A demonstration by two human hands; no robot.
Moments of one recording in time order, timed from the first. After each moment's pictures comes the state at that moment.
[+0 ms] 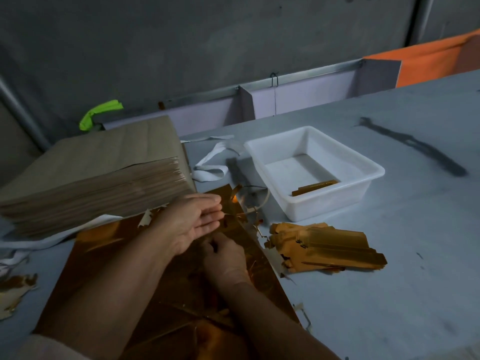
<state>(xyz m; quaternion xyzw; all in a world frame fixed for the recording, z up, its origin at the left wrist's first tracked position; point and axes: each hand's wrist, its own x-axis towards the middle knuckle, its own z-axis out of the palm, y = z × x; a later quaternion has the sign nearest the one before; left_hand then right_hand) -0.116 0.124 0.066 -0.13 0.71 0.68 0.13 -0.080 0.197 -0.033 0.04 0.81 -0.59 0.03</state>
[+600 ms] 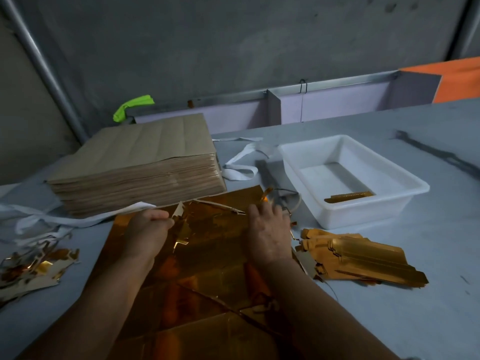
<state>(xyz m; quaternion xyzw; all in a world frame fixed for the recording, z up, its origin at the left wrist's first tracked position) -0.099 0.003 0.039 -0.22 0.82 0.51 -0.10 -0.097 0.209 -0.002 -0.05 0.97 -0.18 -0.16</state>
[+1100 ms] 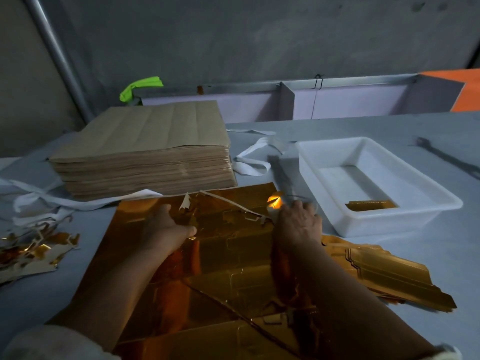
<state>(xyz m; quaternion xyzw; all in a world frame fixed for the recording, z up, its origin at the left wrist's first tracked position) -0.122 -0.006 0.011 -0.23 0.91 0.35 0.01 -0.137 0.232 -0.003 0.03 1.00 -0.06 -0.01</state>
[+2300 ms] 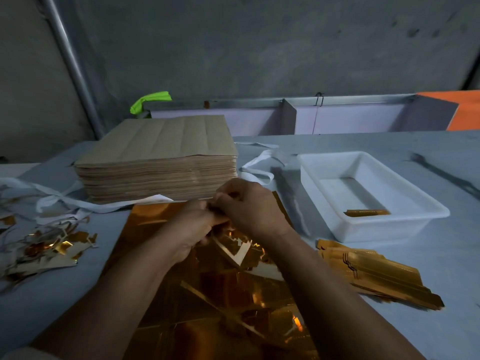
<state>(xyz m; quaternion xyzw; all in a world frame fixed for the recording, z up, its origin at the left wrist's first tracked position) -0.068 0.032 0.081 -0.05 0.81 0.58 0.09 -0.074 0.163 0.100 -0.13 0.88 -0.45 -0.03</state>
